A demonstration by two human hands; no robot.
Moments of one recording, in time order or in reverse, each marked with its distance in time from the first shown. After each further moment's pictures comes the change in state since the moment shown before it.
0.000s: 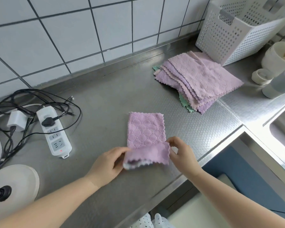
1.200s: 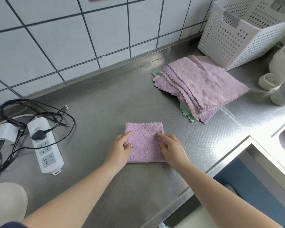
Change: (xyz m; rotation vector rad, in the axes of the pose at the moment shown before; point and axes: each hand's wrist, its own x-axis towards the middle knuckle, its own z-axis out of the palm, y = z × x) left_hand 0.096 0.000 0.028 -0.165 0.095 -0.516; right_hand 0.078 0.013 0.017 -0.103 -0.046 -0.010
